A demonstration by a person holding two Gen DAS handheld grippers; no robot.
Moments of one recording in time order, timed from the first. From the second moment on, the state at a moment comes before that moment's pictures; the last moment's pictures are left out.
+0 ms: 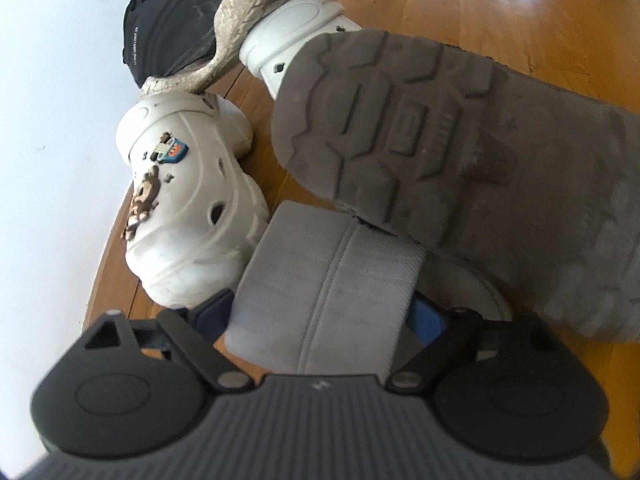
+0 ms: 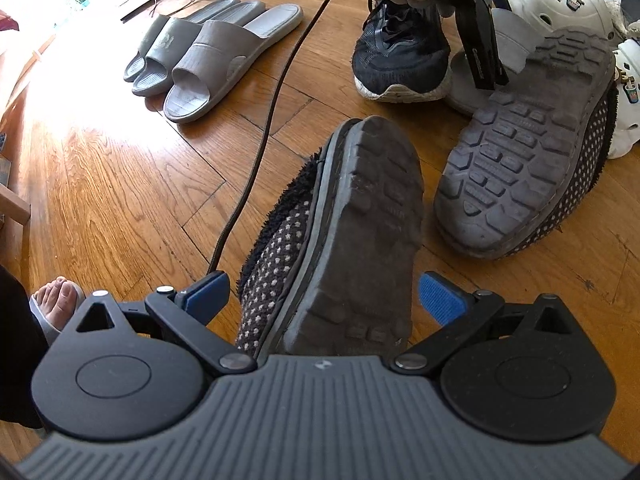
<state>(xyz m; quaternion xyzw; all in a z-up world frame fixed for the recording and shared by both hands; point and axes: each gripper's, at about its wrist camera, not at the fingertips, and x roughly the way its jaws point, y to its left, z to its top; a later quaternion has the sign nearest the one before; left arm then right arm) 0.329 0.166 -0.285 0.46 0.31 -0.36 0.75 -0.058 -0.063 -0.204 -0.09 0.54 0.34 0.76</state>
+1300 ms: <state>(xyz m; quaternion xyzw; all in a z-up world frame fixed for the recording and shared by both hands) 0.288 0.170 -0.249 0.48 0.24 -0.35 0.77 -0.075 -0.056 -0.193 -0.11 0.52 0.35 0.77</state>
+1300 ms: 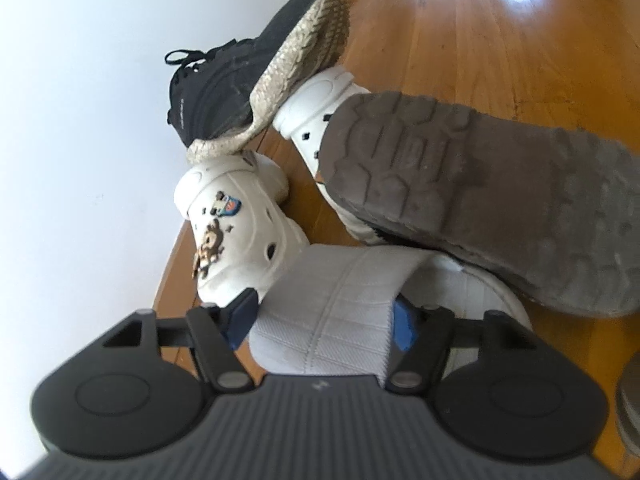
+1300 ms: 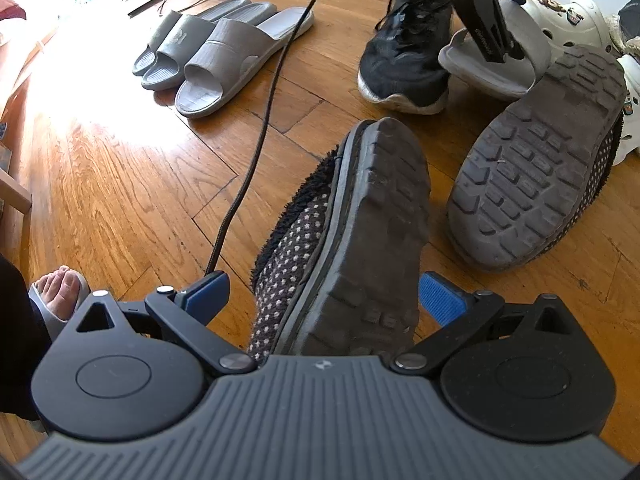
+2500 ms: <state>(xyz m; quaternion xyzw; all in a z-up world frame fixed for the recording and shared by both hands) 0.302 0.163 -0.243 0.44 0.32 -0.35 0.76 -0.076 -0.060 -0.196 -0.10 0.53 0.34 0.77</state>
